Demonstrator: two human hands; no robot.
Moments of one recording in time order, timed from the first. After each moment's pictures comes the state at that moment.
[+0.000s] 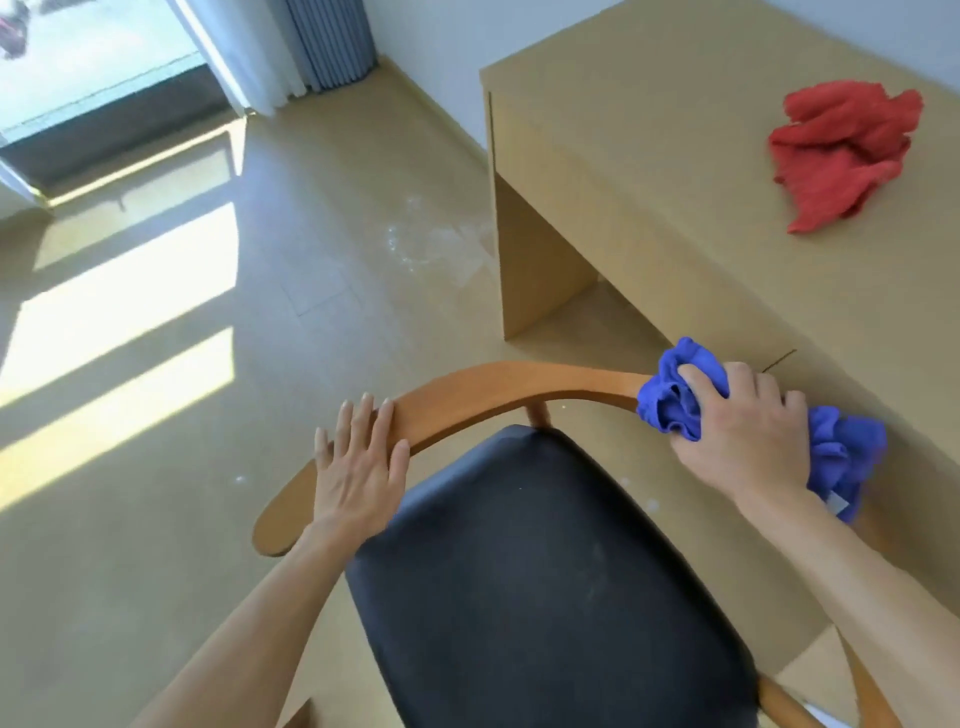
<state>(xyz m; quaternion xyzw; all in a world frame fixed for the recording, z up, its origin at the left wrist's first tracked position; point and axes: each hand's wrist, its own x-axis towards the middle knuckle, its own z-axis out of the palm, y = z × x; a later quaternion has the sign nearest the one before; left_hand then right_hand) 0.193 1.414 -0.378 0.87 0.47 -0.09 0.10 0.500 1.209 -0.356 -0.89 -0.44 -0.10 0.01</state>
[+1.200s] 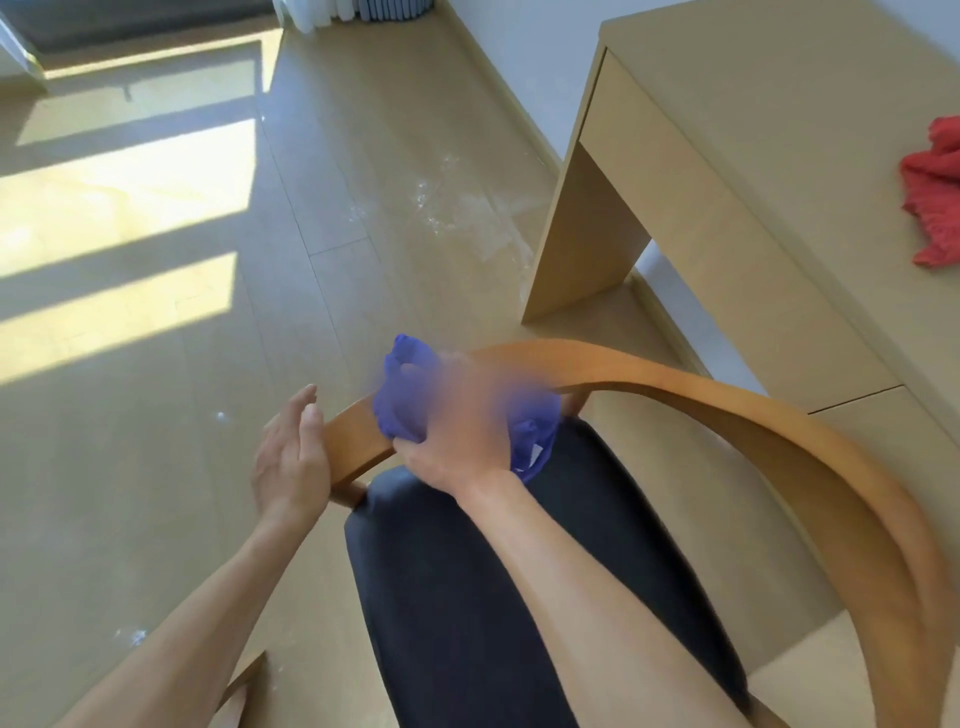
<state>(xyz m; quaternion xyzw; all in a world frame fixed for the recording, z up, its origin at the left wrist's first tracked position) 0.107 1.435 -0.406 0.63 0.66 0.21 0.34 0.266 1.381 -0.402 -0.78 -0.60 0.06 0.18</state>
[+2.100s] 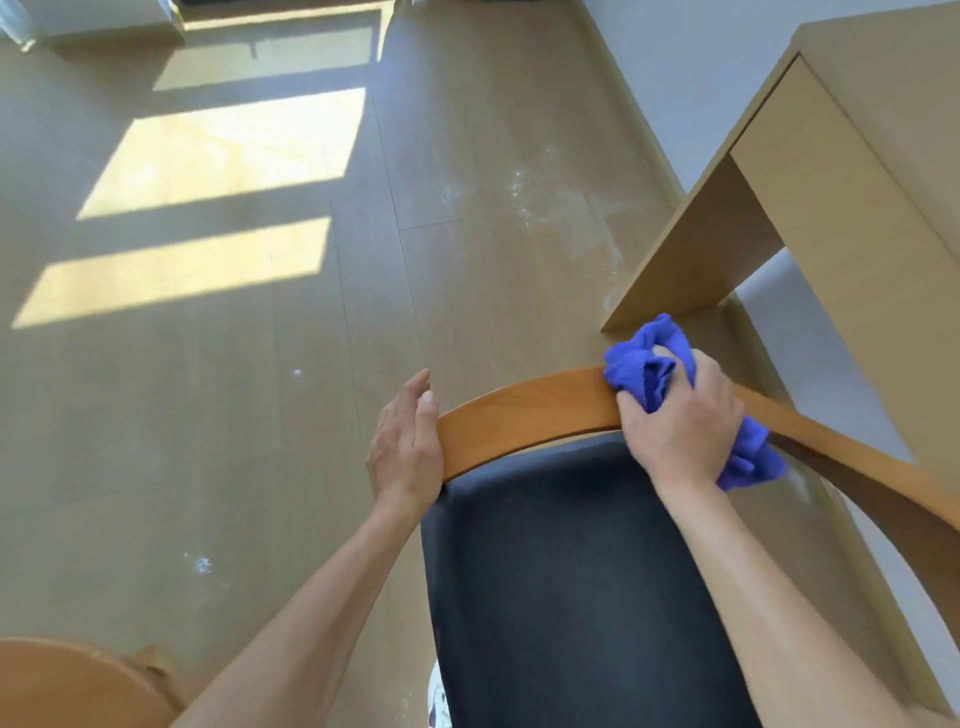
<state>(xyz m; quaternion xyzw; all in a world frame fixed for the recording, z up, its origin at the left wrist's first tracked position) 0.104 1.438 -0.402 0.58 0.67 0.24 0.40 0.339 1.383 -0.401 -0.87 -0.45 -0.01 0.20</state>
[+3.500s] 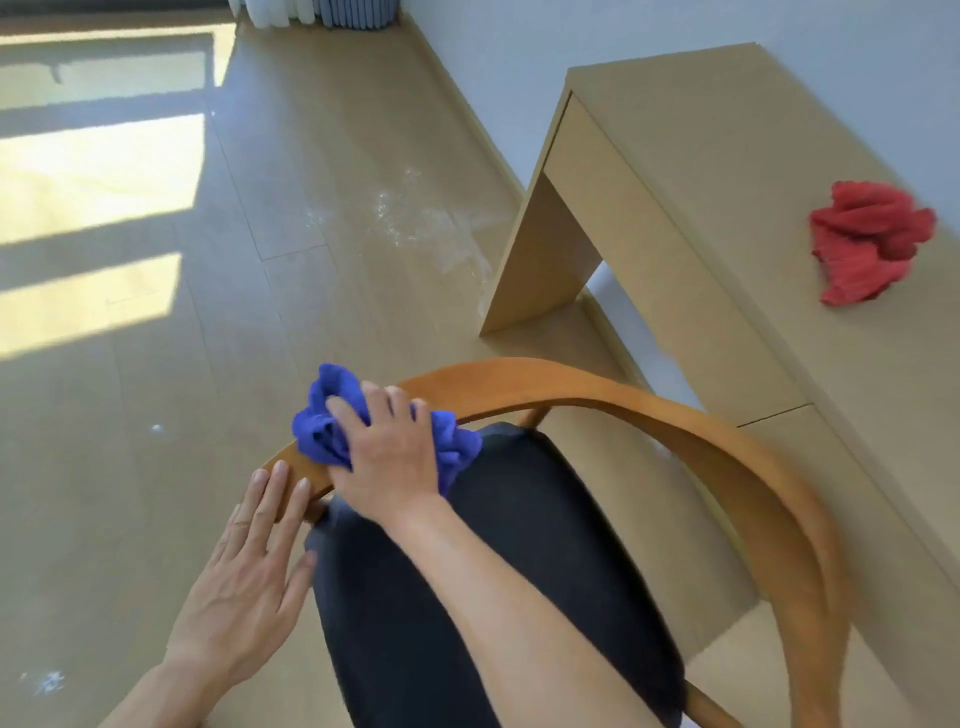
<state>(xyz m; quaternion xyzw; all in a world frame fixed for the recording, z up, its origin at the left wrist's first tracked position) 0.038 1.378 -0.420 0.91 0.40 0.02 0.13 0.233 1.391 -0.393 -0.77 -0.62 0.04 0.13</state>
